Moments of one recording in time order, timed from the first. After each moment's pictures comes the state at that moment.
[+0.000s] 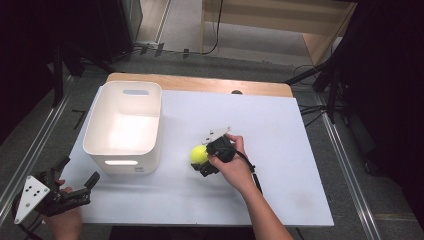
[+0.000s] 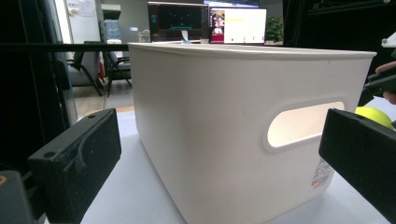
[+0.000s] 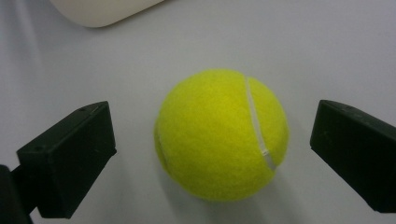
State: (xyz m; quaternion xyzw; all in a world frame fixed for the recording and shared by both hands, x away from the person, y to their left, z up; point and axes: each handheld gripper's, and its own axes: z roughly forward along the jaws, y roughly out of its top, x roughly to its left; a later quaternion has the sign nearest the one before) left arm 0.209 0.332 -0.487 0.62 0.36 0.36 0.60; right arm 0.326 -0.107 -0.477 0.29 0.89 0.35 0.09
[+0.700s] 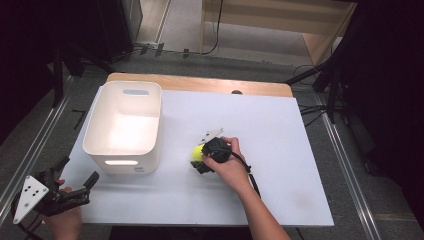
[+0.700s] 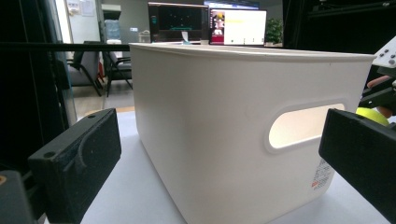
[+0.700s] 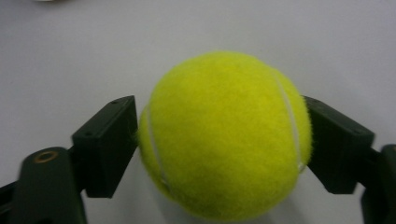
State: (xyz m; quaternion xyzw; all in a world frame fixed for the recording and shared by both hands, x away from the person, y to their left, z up) left arm 0.209 0.333 -0.487 0.62 0.36 0.36 0.60; right arm 0.331 -0.096 -0.491 0.32 0.89 0.30 0.10
